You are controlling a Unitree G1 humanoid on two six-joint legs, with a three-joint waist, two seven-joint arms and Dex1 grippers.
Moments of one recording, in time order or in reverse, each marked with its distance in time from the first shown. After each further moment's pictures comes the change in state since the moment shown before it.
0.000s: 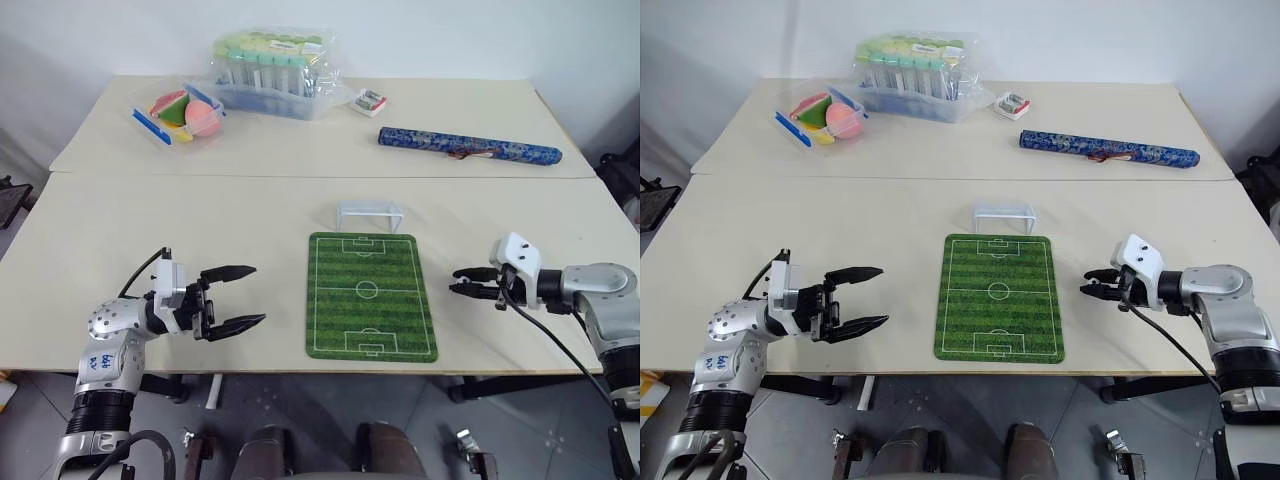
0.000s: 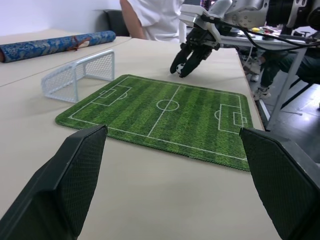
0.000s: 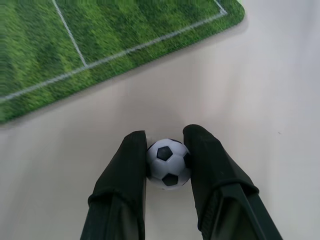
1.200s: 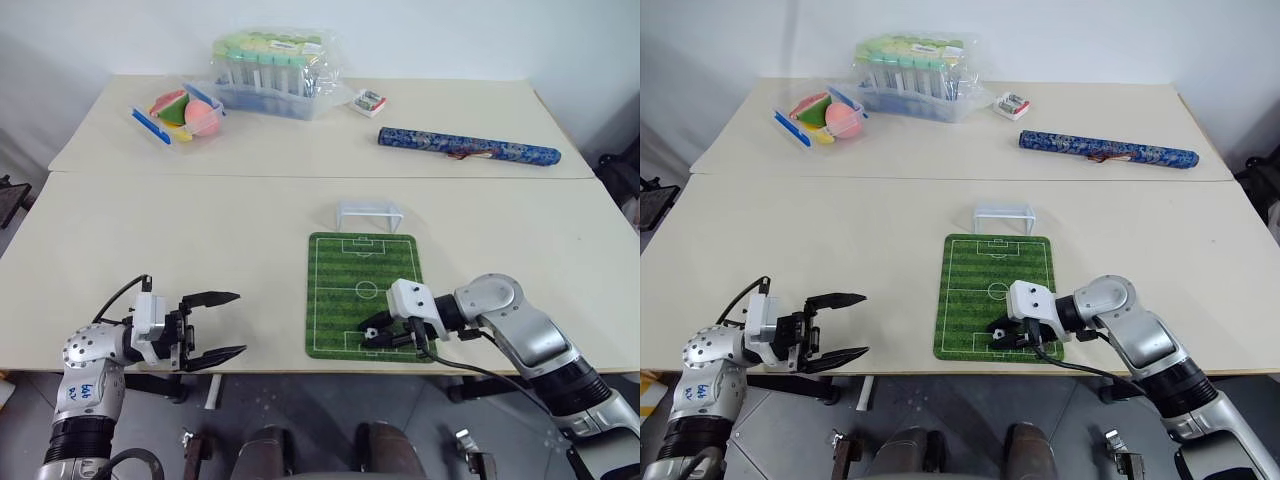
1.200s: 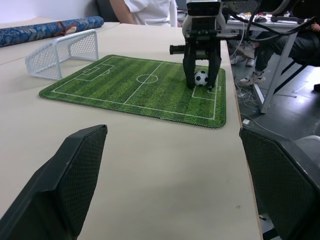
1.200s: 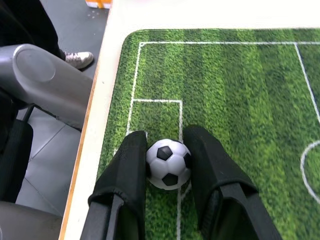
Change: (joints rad) left arm 0.133 0.037 0.046 -0.002 -0.014 -0.115 -0.072; right arm -0.009 0.160 0.350 -0.434 -0.015 0.140 0.079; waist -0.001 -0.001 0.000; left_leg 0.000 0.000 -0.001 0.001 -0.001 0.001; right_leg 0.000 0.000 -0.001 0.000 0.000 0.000
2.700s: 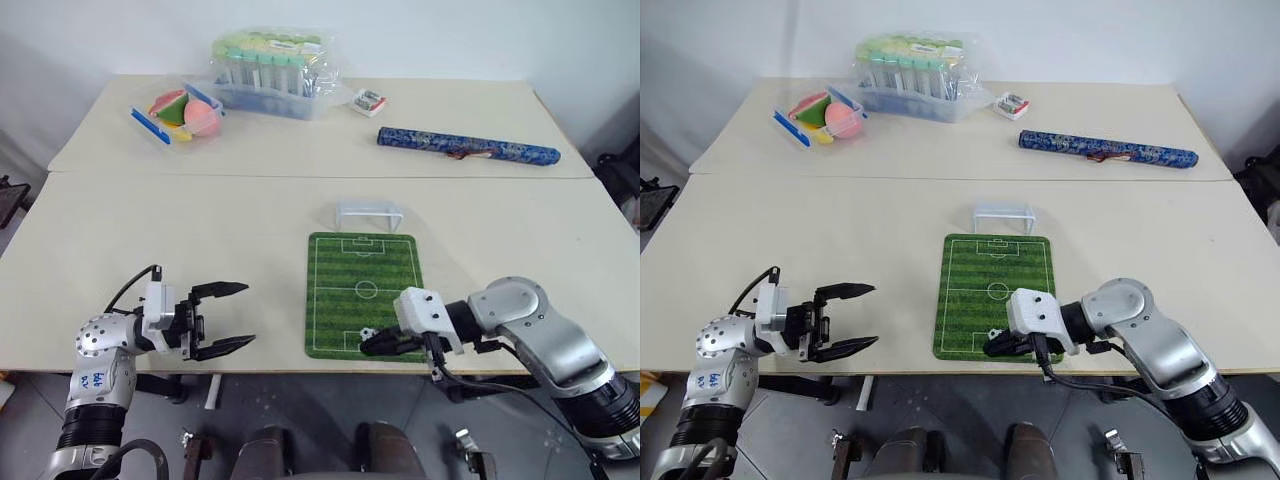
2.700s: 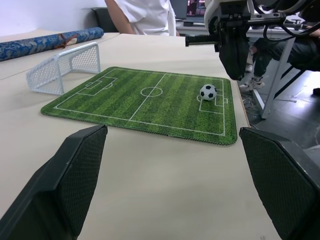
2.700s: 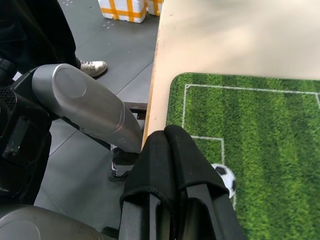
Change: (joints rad) left arm -0.063 -0.019 -0.032 0.023 0.000 0.005 0.008; right arm 0.100 -0.074 -0.066 -0.287 0.101 0.152 -0.013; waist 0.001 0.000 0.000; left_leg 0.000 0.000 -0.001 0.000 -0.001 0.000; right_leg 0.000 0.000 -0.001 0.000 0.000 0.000
